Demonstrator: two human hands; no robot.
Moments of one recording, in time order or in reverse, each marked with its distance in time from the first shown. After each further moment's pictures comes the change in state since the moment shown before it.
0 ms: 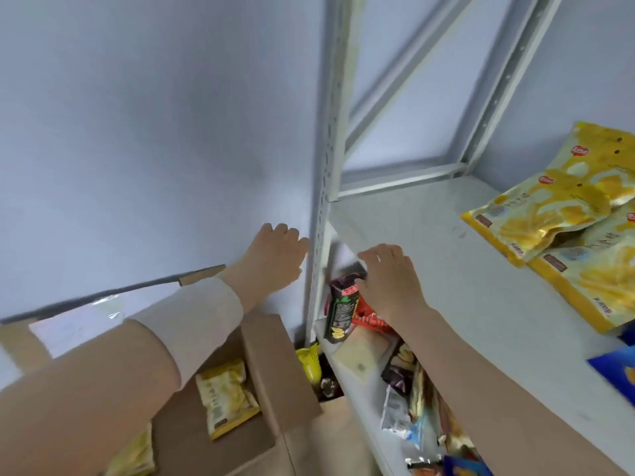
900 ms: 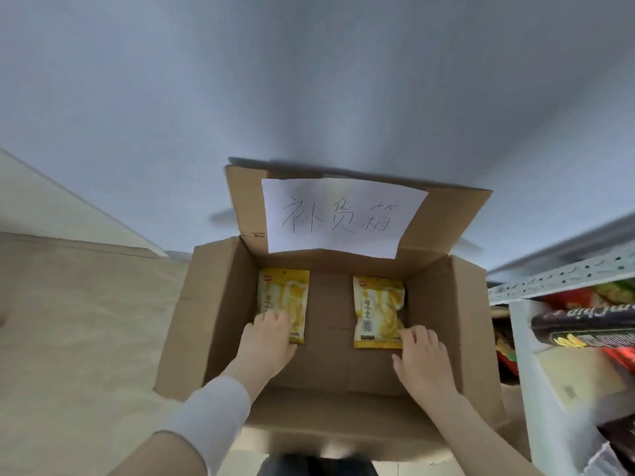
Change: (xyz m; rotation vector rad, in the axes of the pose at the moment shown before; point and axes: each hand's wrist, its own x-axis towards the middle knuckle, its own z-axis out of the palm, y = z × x) left_hand -0.312 -0.120 0.383 -0.709 -0.743 -0.816; right_hand -0.023 -0.312 0.323 -0.026 -0.642 -0.298
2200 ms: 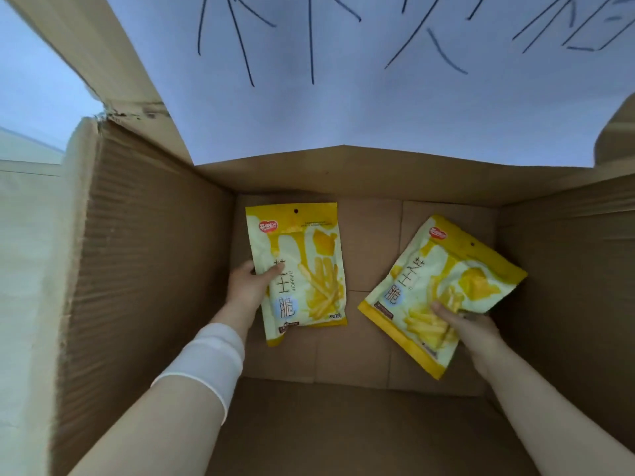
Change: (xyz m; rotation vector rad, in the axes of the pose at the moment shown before) left_hand 0.261 -0.082 0.235 -1.298 0.085 -0.624; right_hand 0.193 0.039 0.263 1.312 -0.266 0.791
